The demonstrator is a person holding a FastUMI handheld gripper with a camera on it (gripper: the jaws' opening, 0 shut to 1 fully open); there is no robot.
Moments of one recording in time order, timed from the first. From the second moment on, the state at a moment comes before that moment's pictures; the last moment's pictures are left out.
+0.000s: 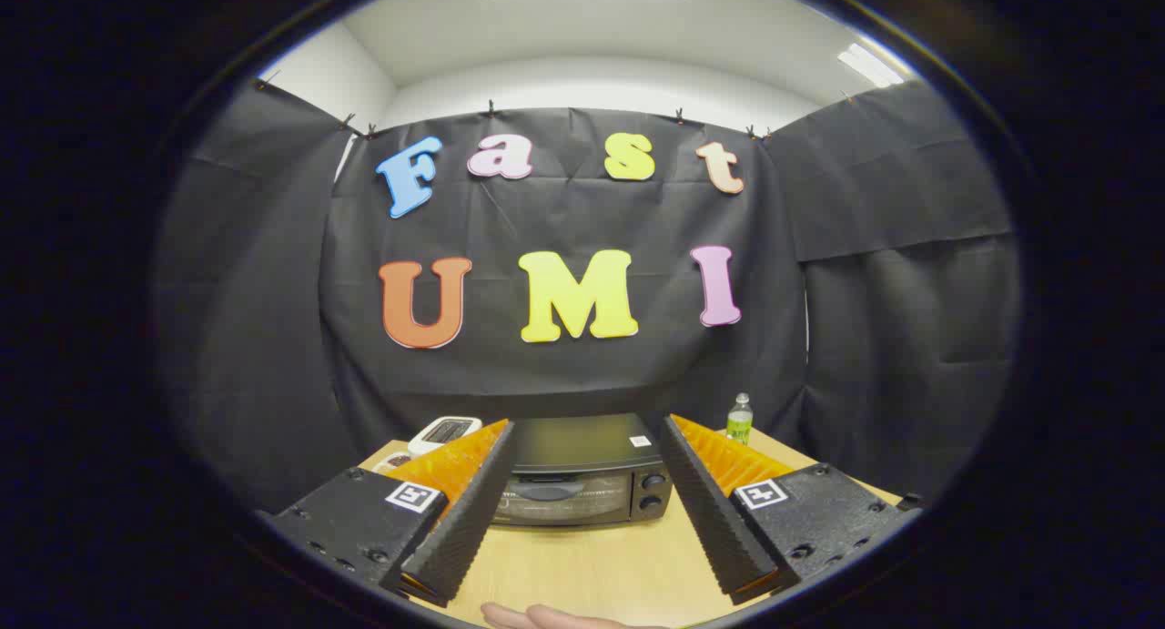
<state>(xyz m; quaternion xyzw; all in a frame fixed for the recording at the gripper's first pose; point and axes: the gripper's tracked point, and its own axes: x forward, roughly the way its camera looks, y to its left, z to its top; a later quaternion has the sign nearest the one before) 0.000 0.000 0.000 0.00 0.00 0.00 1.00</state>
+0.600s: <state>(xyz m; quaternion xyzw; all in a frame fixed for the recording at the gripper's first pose) 0.002 0.010 -0.003 -0.02 -0.01 0.01 1.00</state>
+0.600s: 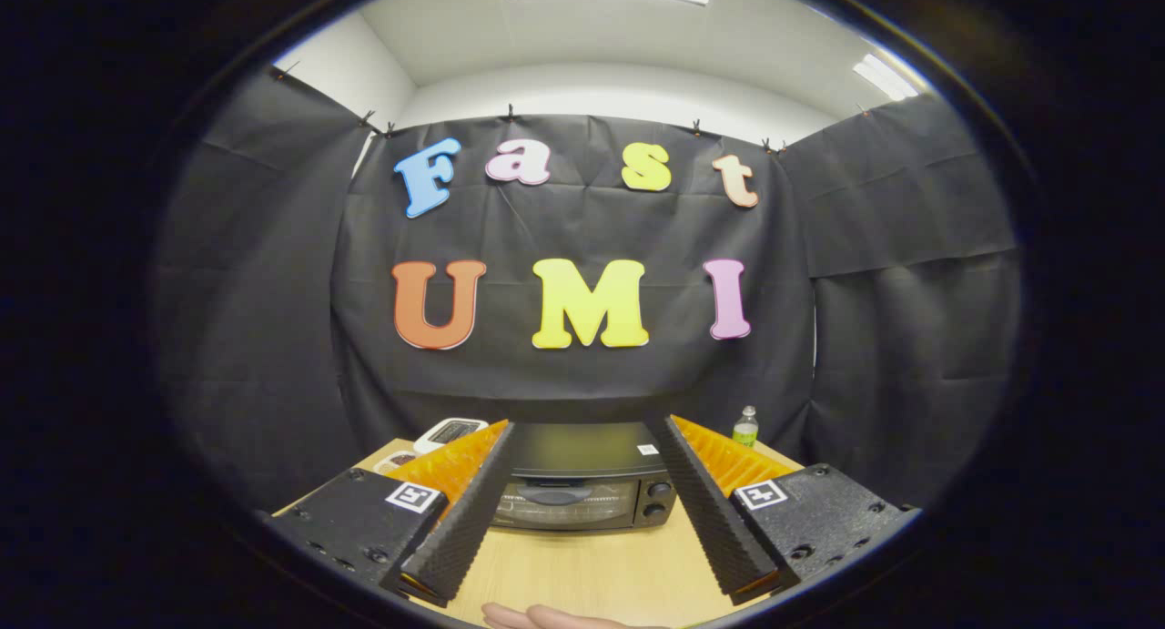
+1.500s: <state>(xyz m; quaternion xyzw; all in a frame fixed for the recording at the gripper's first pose) 0.138 0.026 -0.131 0.00 0.11 0.02 0.99</state>
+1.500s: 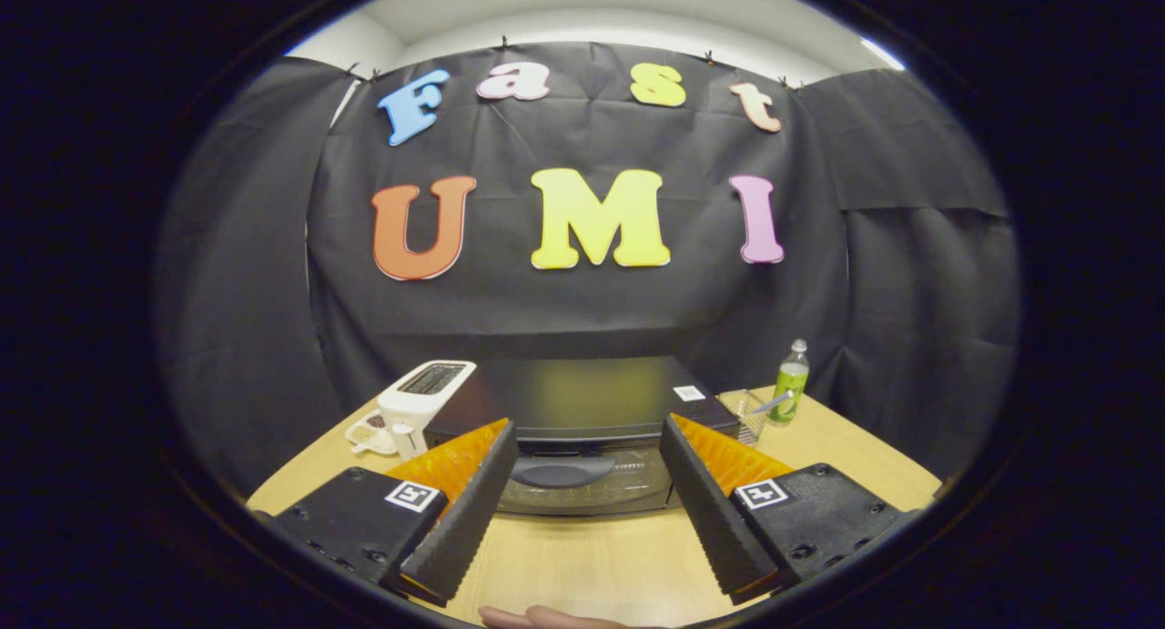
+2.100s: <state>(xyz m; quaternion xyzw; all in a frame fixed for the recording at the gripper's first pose) 0.207 0.060 -0.195 0.01 0.13 0.05 0.99</state>
